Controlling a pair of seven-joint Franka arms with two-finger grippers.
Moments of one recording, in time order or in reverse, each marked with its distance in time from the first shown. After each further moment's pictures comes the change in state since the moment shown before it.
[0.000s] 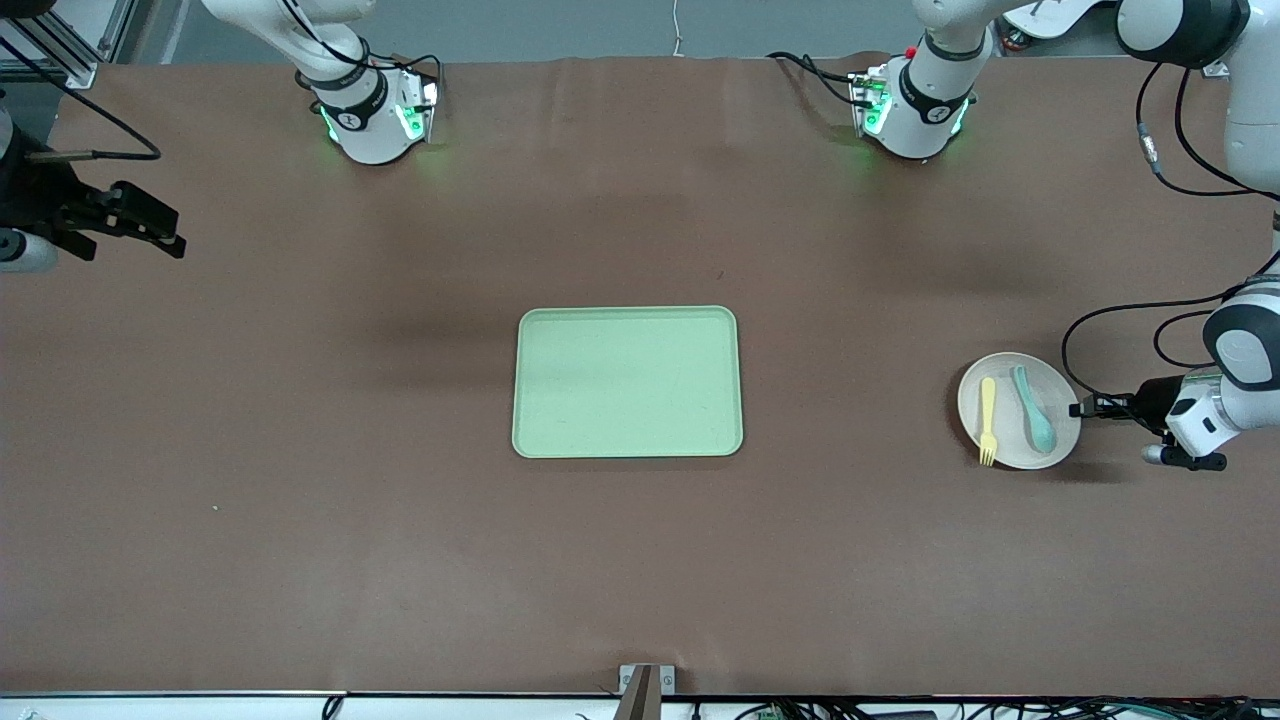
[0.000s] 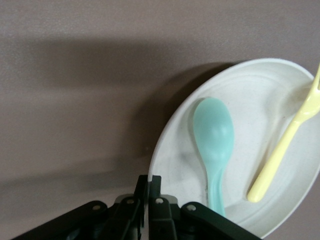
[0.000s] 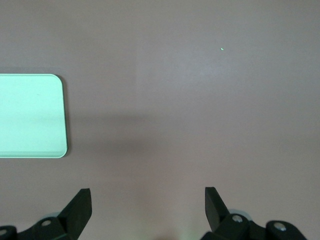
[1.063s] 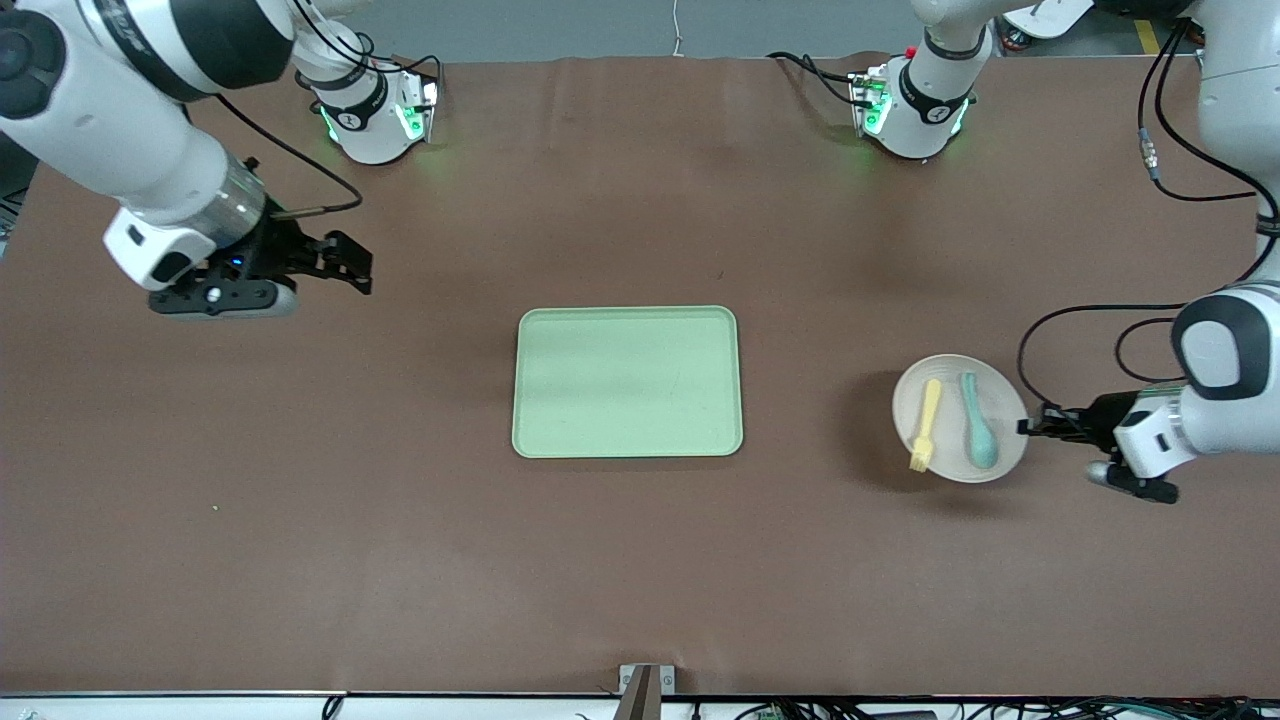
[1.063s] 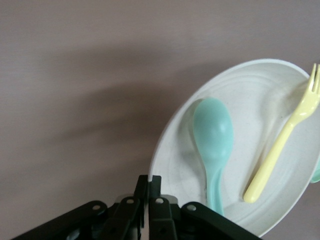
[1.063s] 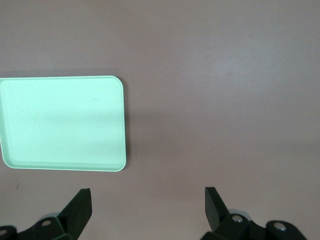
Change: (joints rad) left arm -0.142 -0.124 -0.167 0.045 0.002 -0.116 -0.194; right arm 0.252 0.047 0.010 -0.200 0.108 0.280 0.250
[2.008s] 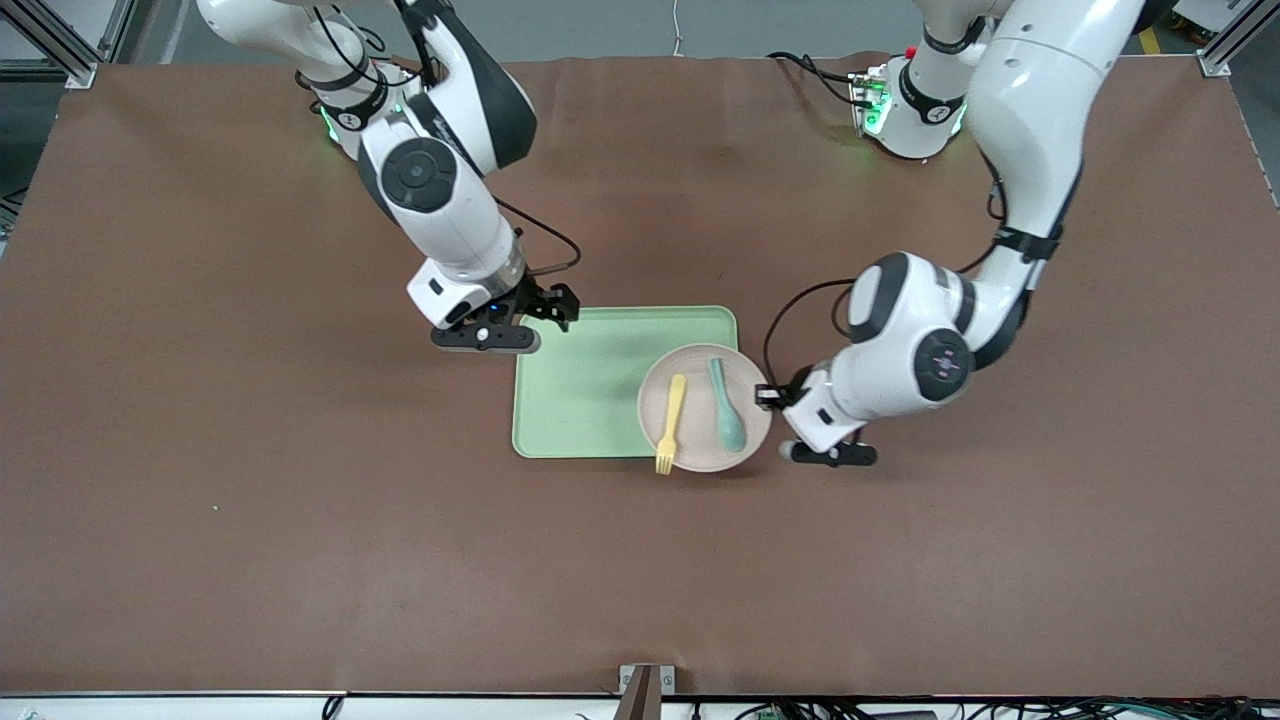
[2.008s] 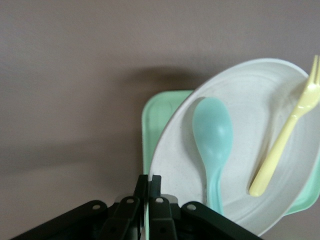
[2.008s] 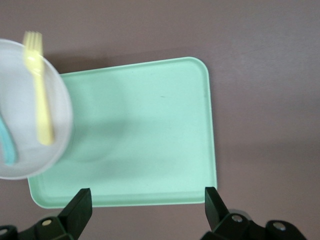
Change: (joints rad) left arm -0.486 0.010 -0.080 -0.122 -0.001 0.364 -0.686; right arm 0.319 0.293 0.000 -0.053 0.006 0.443 0.403
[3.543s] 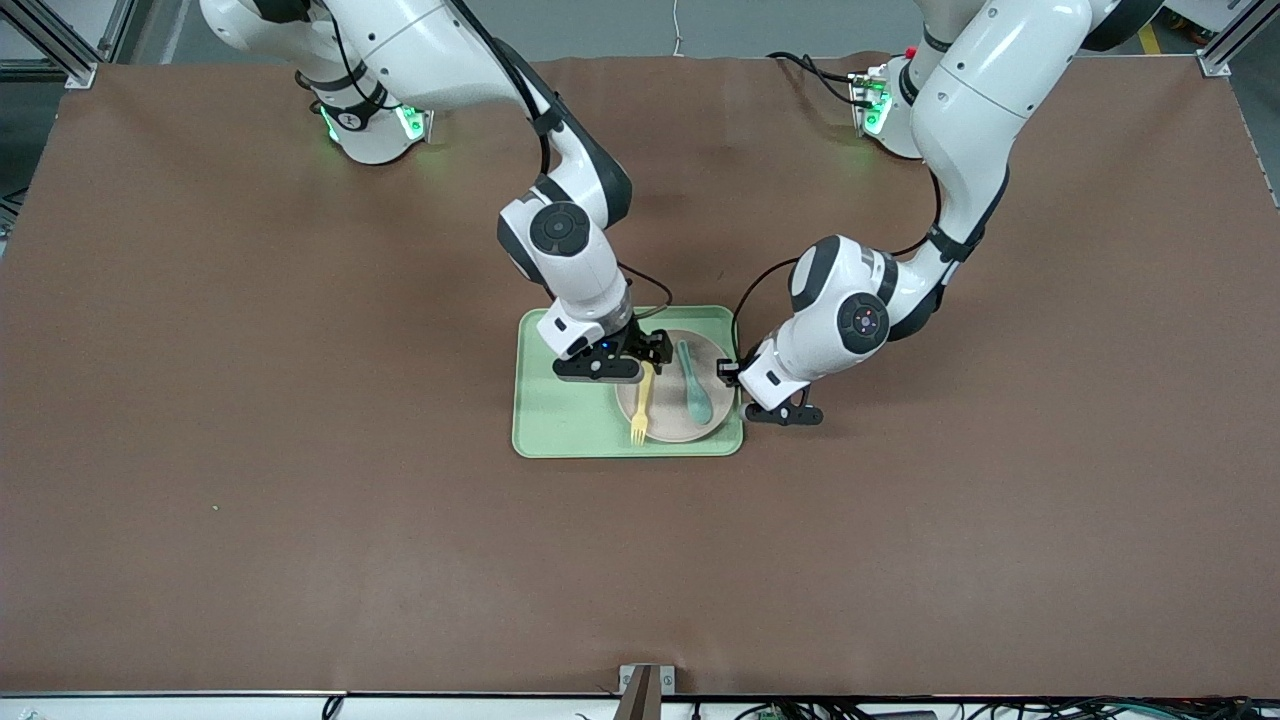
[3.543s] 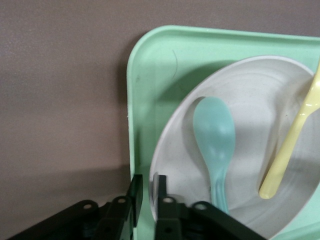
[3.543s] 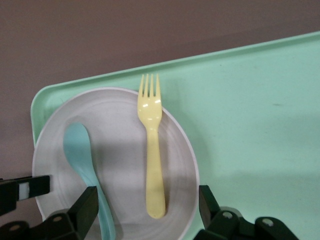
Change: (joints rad) left arm 0.003 0.030 -0.070 -0.205 -0.004 0.273 -0.003; right arm 0.157 0.356 -0.016 0.156 -0.003 0.368 0.136
